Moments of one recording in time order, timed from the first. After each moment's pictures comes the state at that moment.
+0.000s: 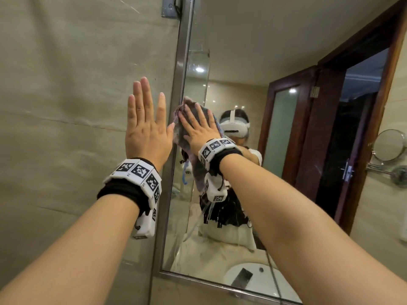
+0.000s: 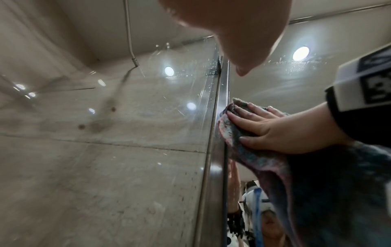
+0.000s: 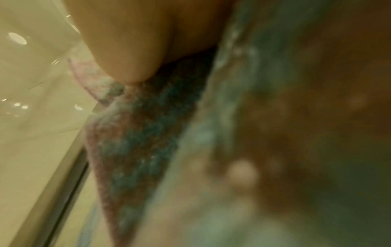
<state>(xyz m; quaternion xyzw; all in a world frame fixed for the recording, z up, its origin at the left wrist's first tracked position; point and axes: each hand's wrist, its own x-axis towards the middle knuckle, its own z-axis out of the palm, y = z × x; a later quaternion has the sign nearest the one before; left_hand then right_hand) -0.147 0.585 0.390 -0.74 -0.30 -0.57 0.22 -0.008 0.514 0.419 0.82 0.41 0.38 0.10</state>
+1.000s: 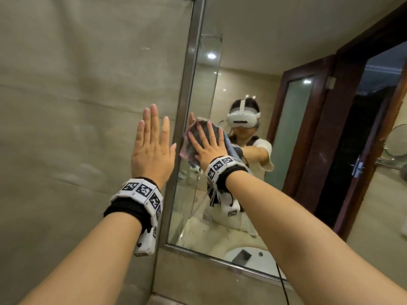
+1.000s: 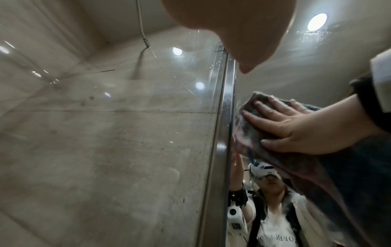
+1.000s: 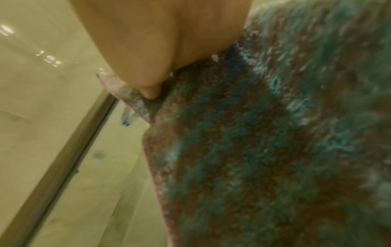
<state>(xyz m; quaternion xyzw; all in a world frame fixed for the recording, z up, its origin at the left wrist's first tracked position) -0.166 0.570 0.314 -0.80 -0.30 -0.50 0.15 -0.014 0.490 0.341 0.84 0.42 0.31 0.15</state>
